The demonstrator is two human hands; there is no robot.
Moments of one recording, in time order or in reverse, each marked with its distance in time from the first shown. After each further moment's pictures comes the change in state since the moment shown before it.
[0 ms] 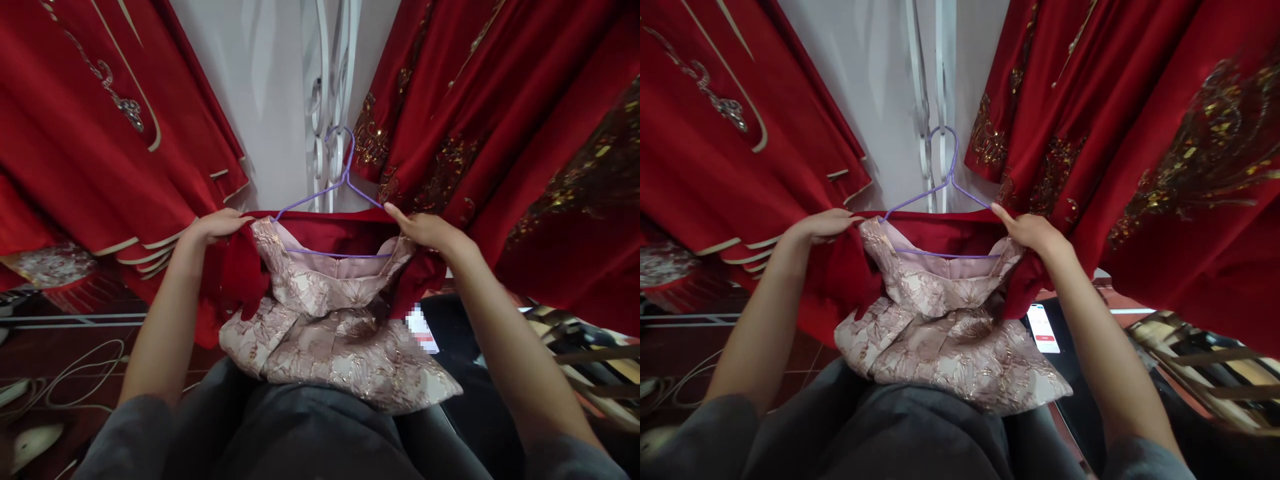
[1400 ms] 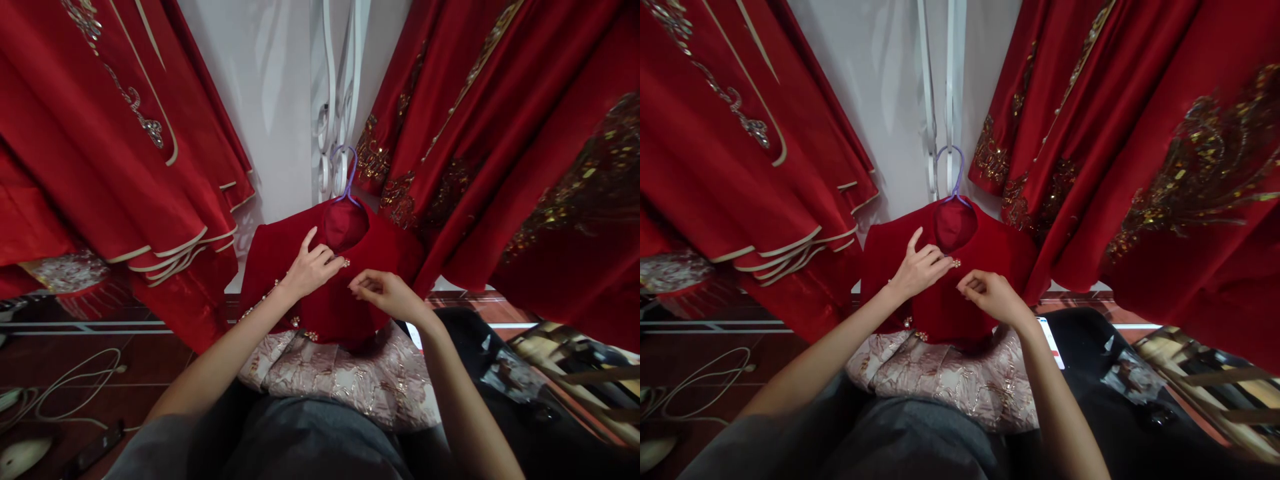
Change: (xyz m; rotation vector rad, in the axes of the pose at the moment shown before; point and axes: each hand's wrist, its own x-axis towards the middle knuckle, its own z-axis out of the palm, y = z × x) left_hand -0.026 0.020 0.159 0.770 0.425 1.171; right_hand -0.098 -0.038 0.059 0.765 -0.392 -0.362
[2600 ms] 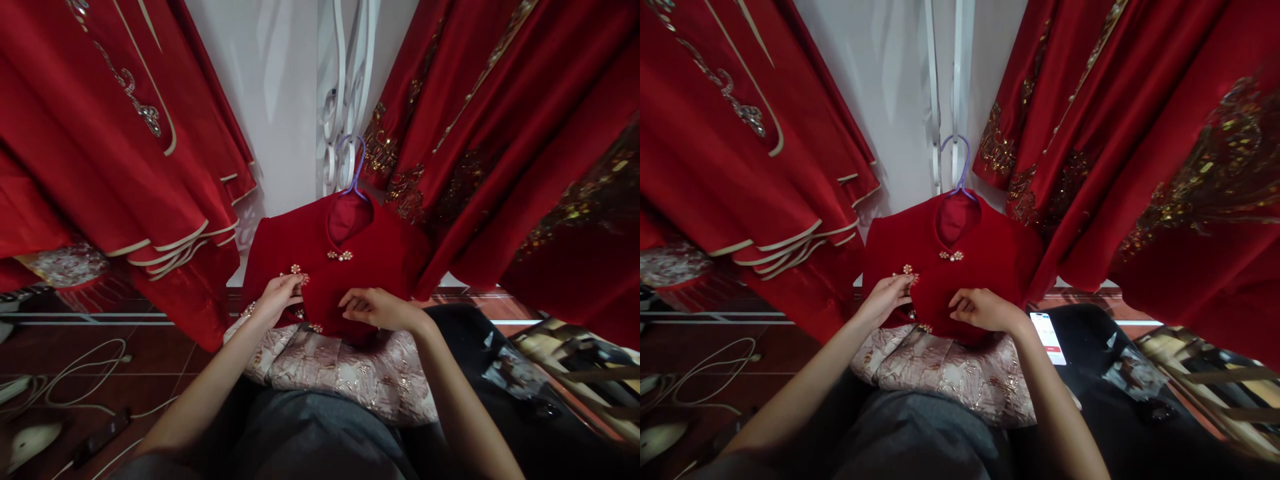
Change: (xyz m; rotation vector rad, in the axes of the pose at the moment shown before) left_hand -0.072 0.009 -0.006 -1.531 0.076 -1.341; right_hand 0.002 0.007 0.021 -0.173 -0.349 0.028
